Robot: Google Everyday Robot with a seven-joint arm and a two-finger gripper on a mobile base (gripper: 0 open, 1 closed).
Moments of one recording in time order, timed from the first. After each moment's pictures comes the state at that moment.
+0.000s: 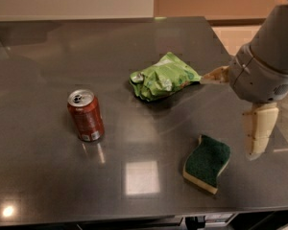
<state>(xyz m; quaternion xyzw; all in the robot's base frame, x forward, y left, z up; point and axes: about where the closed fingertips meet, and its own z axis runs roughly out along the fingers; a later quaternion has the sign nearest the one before) 0.416 -0.167 0.912 -0.80 0.59 0.02 0.11</state>
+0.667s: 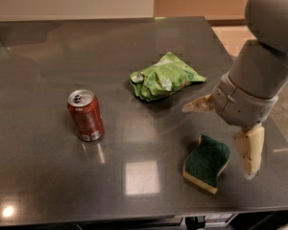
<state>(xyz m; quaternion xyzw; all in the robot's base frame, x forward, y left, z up) 0.392 -0.152 0.865 -0.87 0.49 0.07 0.07</state>
